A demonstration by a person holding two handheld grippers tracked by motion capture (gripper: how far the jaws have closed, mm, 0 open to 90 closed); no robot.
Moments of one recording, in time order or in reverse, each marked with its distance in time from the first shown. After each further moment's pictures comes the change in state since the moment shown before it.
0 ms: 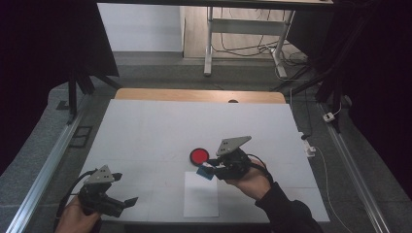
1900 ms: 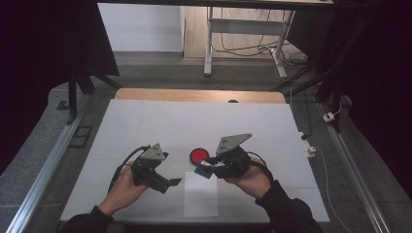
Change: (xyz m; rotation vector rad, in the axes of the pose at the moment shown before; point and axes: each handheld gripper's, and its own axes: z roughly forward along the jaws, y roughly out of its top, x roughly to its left) left arm -0.018 0.099 0.085 -0.016 -0.120 0.191; right arm 0.002 0.010 -0.006 -0.024 0.030 -0.029
